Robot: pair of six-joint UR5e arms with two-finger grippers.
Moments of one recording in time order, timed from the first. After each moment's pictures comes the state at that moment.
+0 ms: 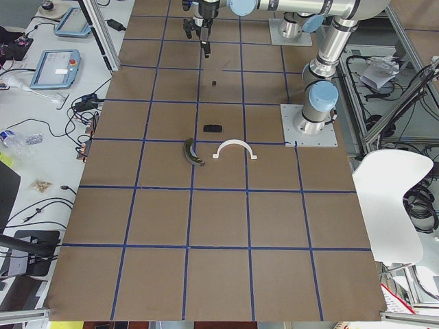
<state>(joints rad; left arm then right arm) -1.64 -1.57 -1.60 -1.47 1.59 0.06 1.83 -1.17 1.64 -2.02 -1.62 -0.10</state>
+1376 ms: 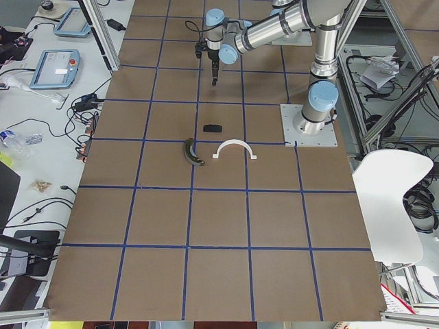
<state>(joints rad) -1.84 -1.86 -2.00 -0.88 1.59 -0.26 0.85 -1.16 1.63 -2.11 -1.62 -1.46</state>
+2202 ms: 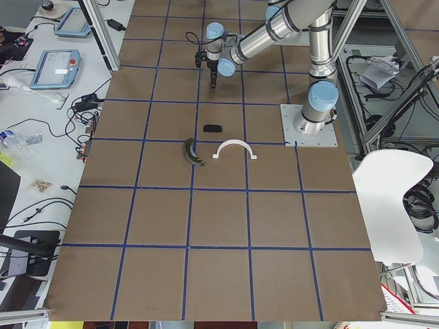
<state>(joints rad) -1.85 -1.97 -2.02 -0.70 1.57 -0.28 0.73 -1.00 1.57 -2.18 -1.60 -1.49</state>
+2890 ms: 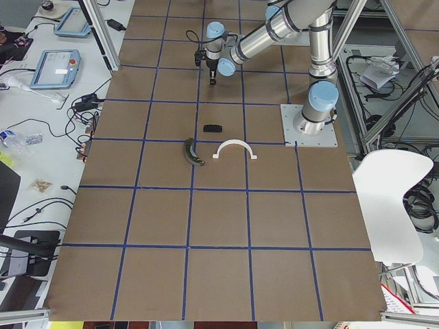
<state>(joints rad) -1.85 -1.96 -2.01 -0.68 1.57 -0.27 0.71 -0.97 1.56 -2.17 -1.62 -1.50</state>
